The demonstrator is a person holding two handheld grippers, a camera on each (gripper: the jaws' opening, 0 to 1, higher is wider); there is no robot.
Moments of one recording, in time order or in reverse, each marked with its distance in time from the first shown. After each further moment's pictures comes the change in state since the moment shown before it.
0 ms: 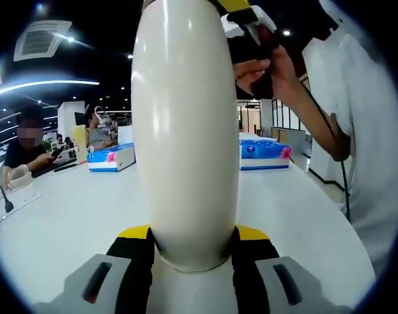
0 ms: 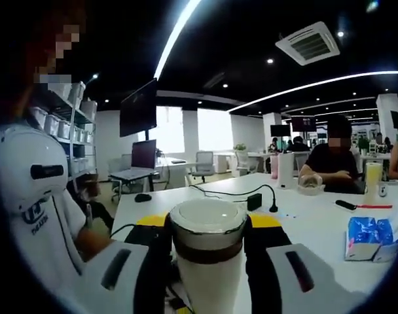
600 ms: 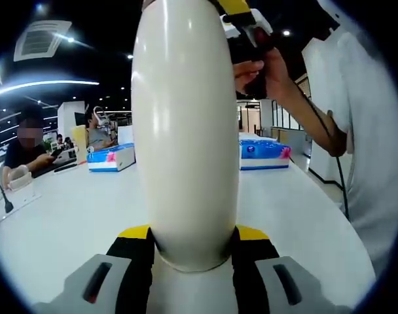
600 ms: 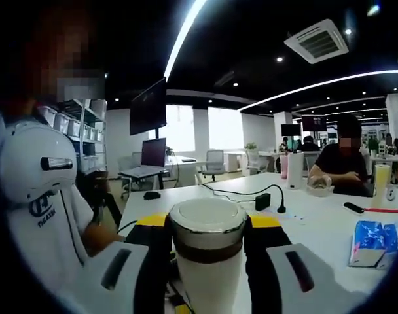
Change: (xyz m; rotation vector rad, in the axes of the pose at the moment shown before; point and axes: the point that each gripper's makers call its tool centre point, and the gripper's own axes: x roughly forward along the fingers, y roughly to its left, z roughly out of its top) left arm 0.000 0.000 0.000 0.001 0.000 -0.001; right arm -0.001 0.001 -0.001 -0.014 0.004 0.104
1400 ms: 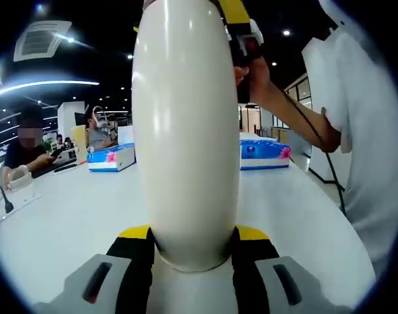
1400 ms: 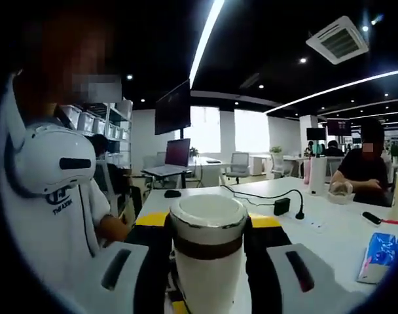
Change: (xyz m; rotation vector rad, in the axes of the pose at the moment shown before) left arm 0.000 0.000 0.000 0.001 0.000 0.001; right arm 0.000 0.002 -0.003 -0.027 -0.013 0.166
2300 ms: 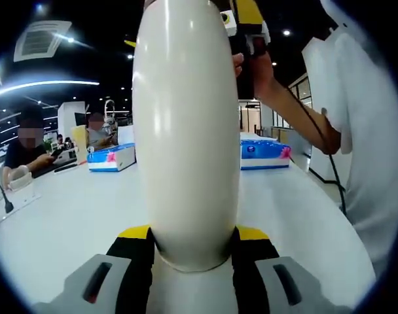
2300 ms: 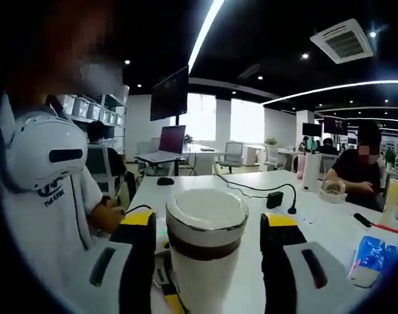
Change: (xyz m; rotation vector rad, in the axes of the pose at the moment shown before) left arm -0.001 0.000 0.001 0.001 0.000 0.001; right arm 0.005 0.003 -0.003 -0.057 0.083 -0.077
